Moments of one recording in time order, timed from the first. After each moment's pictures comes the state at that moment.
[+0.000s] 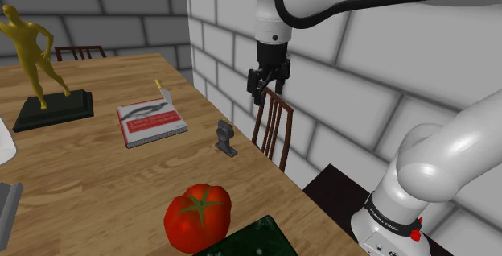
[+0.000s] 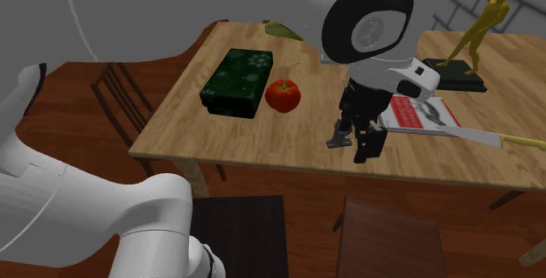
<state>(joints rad) 0.10 -0.45 0.29 -2.22 0.06 1.75 0.30</state>
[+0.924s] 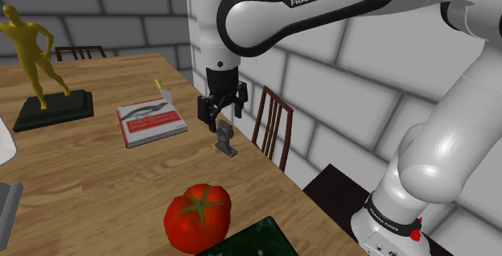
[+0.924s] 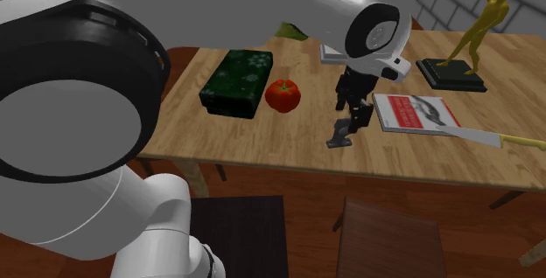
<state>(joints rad) 0.15 -0.12 0.45 -2.04 0.05 1.86 0.49</state>
